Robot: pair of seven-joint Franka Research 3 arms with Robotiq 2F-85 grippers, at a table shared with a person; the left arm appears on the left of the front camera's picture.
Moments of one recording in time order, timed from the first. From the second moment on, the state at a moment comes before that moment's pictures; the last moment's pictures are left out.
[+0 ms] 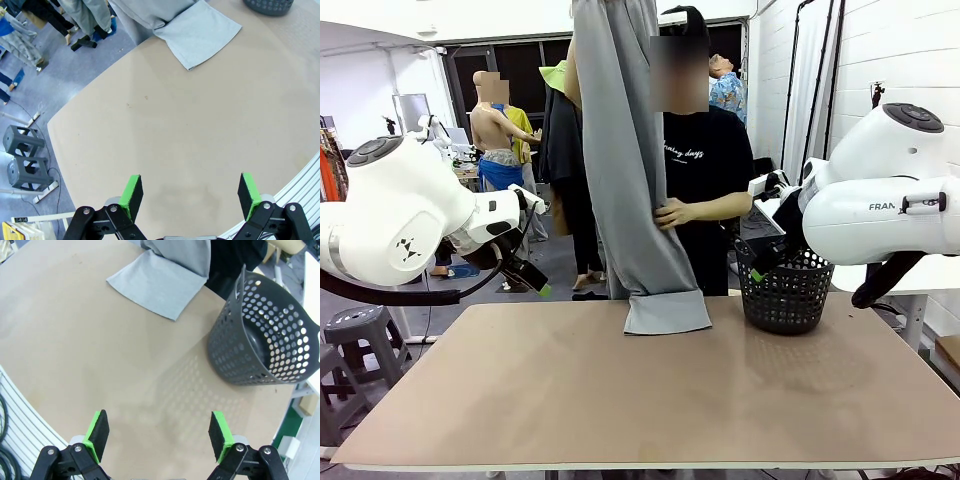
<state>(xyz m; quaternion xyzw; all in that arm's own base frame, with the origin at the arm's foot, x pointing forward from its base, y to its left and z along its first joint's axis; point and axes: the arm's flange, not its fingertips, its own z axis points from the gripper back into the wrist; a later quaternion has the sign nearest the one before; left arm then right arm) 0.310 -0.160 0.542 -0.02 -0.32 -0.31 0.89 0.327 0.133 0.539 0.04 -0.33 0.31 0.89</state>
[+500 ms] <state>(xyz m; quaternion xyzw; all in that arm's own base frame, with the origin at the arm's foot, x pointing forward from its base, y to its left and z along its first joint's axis) 0.310 -0.160 0.542 -0.02 -0.32 -0.31 0.89 0.327 0.133 0.539 0.04 -0.33 0.31 0.89</state>
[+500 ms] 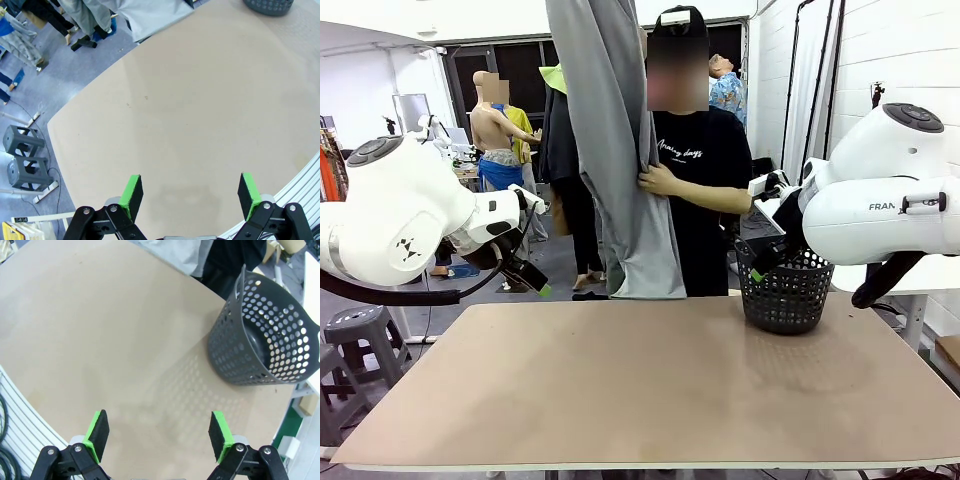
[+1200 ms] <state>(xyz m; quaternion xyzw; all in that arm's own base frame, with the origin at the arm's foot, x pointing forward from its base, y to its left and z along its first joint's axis) 0.310 -0.160 0.542 -0.02 -0.32 -0.31 0.89 0.327 0.133 0.539 0.04 -0.33 0.31 0.89</state>
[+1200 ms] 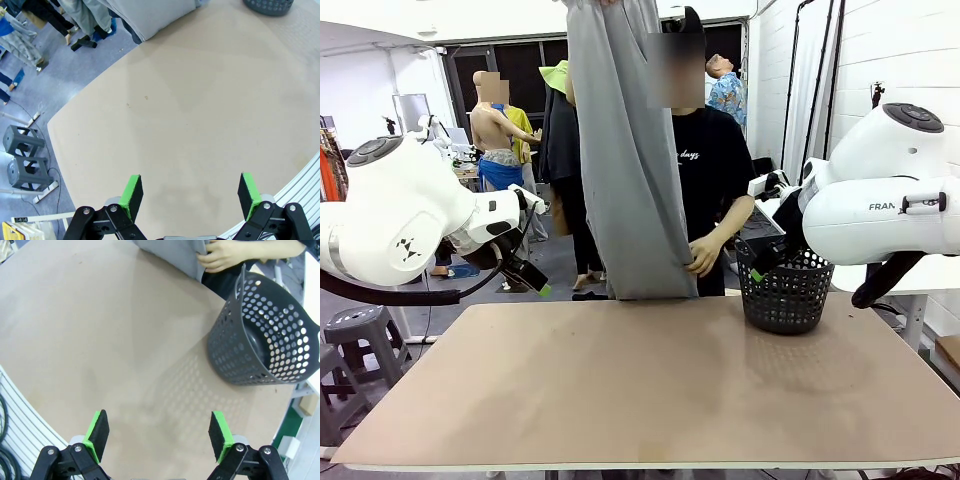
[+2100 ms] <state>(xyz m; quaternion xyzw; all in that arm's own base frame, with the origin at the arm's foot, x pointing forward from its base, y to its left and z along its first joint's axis) 0.310 -0.160 0.542 -0.02 -0.32 -0.31 0.89 0.327 0.133 0.539 0.04 -0.33 0.31 0.89</state>
